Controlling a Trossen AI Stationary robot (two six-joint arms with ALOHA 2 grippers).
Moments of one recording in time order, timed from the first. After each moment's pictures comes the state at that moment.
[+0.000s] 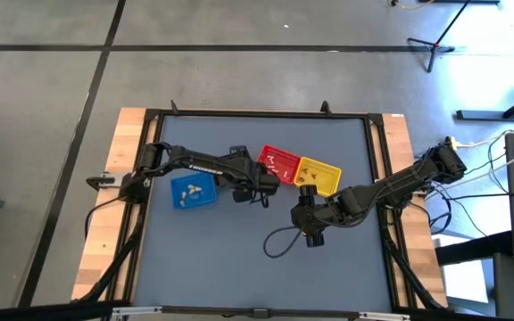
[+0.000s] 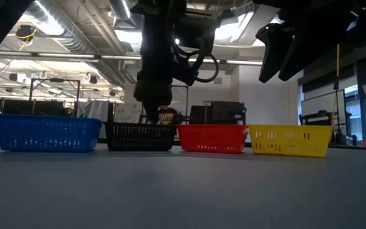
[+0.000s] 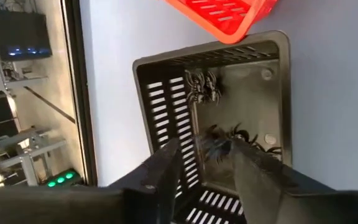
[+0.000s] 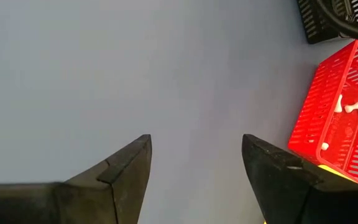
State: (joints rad) left arm 0.00 2.11 1.67 -1.25 -0.64 -0.23; right arm 0.39 1.52 1.10 -0.68 0.27 0.15
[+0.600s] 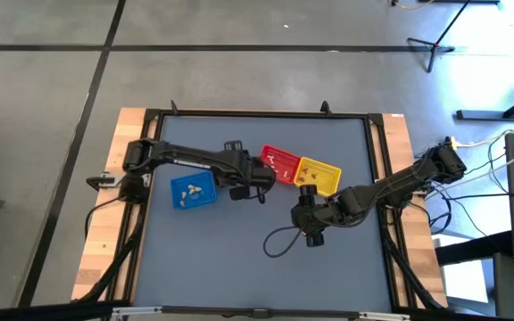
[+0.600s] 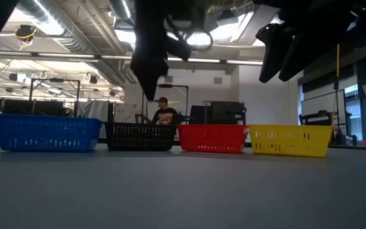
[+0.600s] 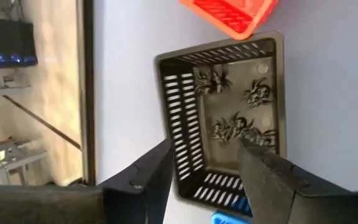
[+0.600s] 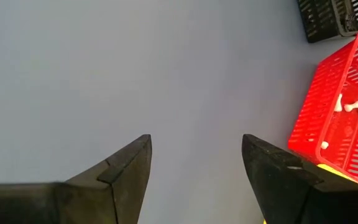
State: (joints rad) left arm 0.00 1.98 1.67 -1.28 -0.58 -0.22; right arm 0.39 1.52 1.10 -0.69 0.27 0.15
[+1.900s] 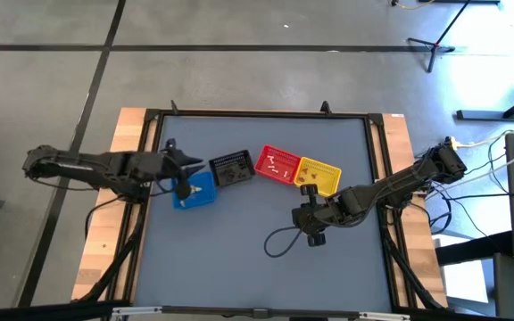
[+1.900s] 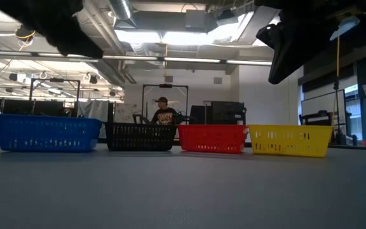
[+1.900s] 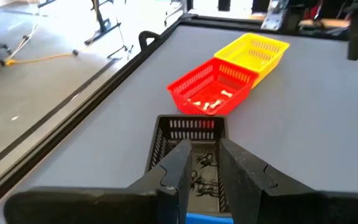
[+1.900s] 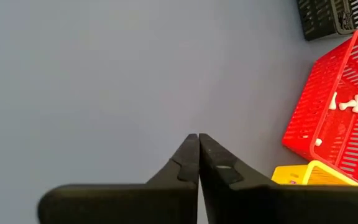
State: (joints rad) left arm -0.05 0.62 0.51 -0.34 -0.46 -0.17; right arm 0.39 1.52 1.10 -0.71 0.28 0.12
